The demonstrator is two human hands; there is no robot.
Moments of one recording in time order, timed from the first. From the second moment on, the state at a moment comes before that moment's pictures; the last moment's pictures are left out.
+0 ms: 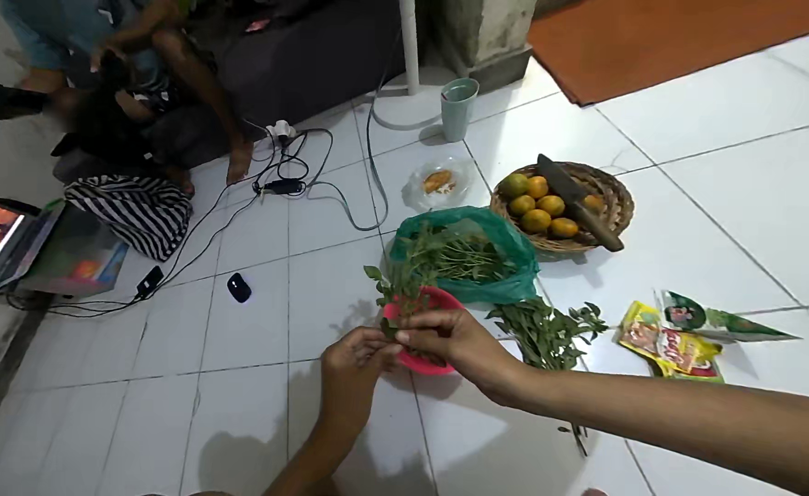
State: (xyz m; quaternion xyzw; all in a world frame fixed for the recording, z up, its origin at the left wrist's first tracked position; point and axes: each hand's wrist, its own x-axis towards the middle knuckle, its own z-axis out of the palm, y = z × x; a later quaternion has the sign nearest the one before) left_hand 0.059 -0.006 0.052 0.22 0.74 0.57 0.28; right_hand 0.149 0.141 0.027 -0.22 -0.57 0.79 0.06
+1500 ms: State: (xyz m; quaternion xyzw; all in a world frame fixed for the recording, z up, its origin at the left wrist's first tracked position) left_hand 0.043 -0.014 0.053 0.14 0.78 0.55 0.27; right_hand 0.110 0.184 0.023 0.12 -0.86 0.42 0.26
